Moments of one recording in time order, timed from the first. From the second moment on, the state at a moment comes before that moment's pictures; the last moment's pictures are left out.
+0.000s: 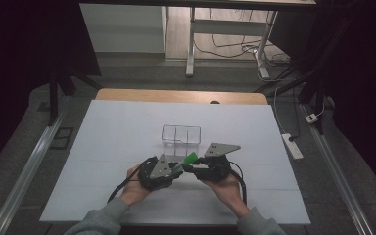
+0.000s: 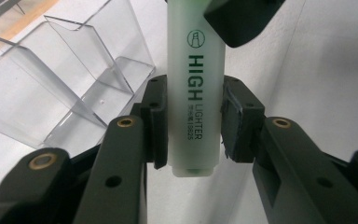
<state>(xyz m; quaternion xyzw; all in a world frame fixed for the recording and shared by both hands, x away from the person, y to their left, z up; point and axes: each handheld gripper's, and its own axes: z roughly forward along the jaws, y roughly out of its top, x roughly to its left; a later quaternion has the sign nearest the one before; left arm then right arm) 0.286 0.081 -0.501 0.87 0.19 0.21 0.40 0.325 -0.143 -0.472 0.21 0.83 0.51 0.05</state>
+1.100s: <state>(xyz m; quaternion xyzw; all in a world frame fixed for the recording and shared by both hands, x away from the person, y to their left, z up) 0.290 0.120 -0.498 0.86 0.27 0.16 0.41 0.324 -0.152 -0.465 0.21 0.83 0.51 0.10</state>
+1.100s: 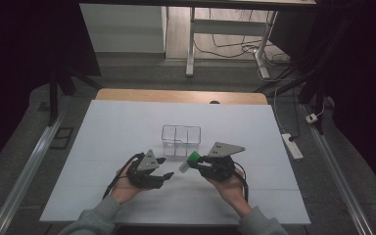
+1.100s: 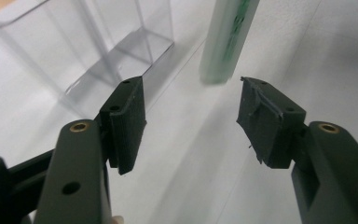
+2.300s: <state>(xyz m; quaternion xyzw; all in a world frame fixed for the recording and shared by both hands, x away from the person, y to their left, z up) 0.252 0.234 -0.519 0.83 0.37 0.17 0.38 0.347 -0.144 -0.425 0.21 0.81 0.53 0.15</state>
